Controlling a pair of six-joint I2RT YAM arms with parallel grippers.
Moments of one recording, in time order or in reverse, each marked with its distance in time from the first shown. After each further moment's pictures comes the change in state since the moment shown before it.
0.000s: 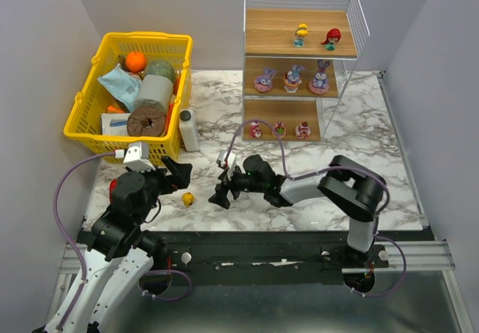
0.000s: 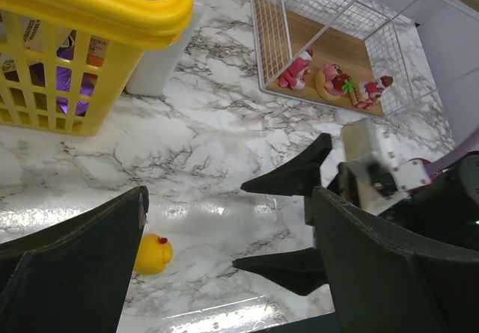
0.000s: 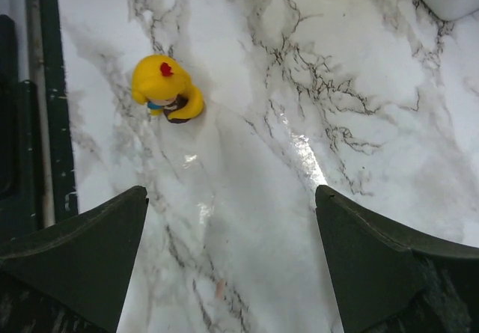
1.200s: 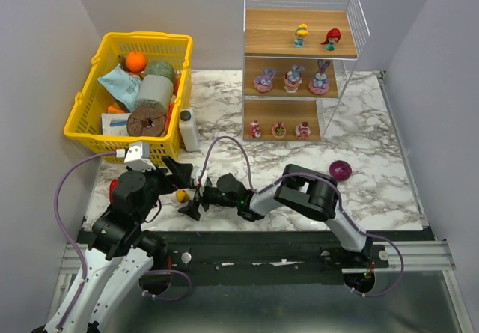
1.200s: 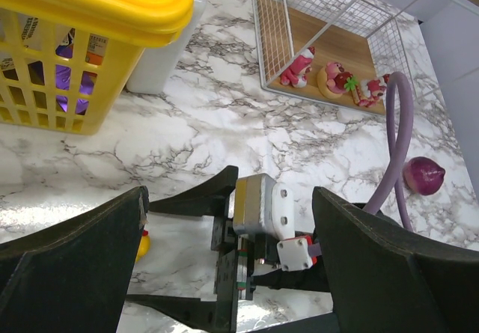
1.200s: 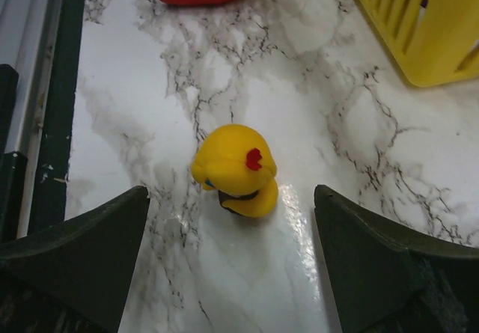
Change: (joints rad) left arm 0.000 0.009 0.000 0.000 0.000 0.000; right arm 0.170 0.412 0.241 0.379 0.135 -0.016
